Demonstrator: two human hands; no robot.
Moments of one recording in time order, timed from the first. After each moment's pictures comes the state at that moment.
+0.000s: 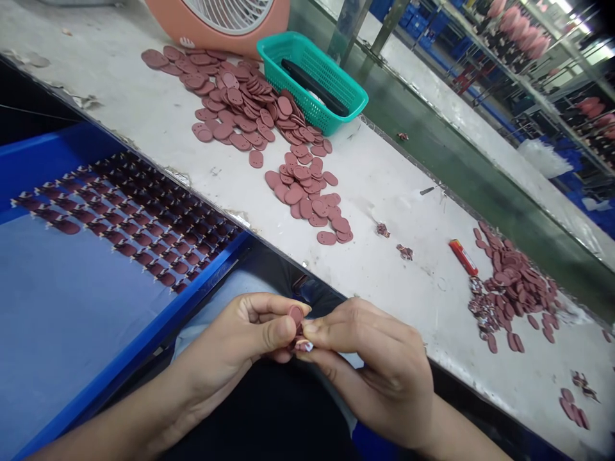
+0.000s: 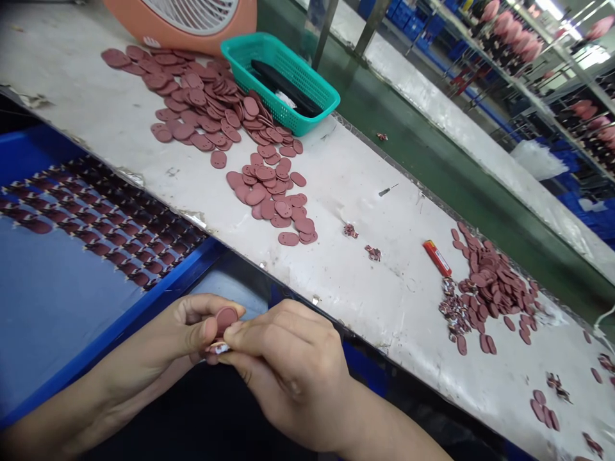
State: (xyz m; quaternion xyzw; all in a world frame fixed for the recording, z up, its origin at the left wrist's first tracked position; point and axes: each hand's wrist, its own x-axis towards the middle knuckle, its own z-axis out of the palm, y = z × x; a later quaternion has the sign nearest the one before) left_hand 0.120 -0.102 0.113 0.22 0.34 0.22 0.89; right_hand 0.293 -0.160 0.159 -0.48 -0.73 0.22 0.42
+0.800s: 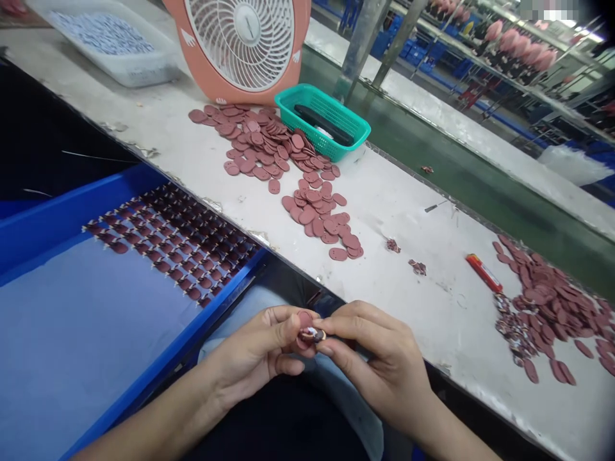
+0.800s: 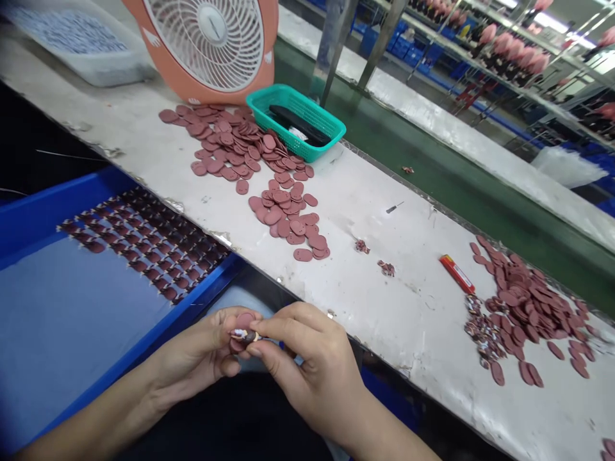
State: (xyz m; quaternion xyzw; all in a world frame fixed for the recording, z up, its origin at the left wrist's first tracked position) left_hand 0.116 -0.100 0.100 0.15 0.32 0.18 0.92; right_hand 0.296 -0.159 0.146 -0.51 -0.71 0.24 0.42
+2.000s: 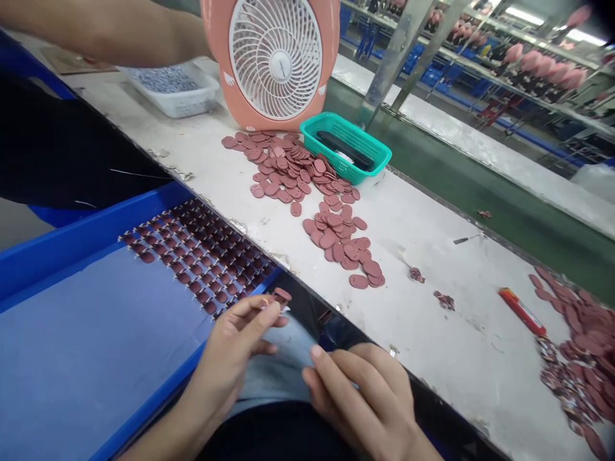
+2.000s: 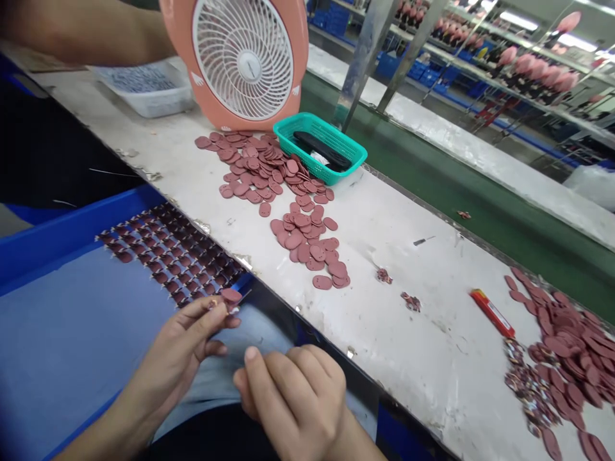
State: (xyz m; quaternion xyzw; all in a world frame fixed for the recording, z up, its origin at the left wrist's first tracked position) left_hand 0.090 -0.082 0.104 0.26 0.54 0.40 0.70; right_hand 0.268 -0.138 0.122 -0.44 -0.80 -0.13 0.38
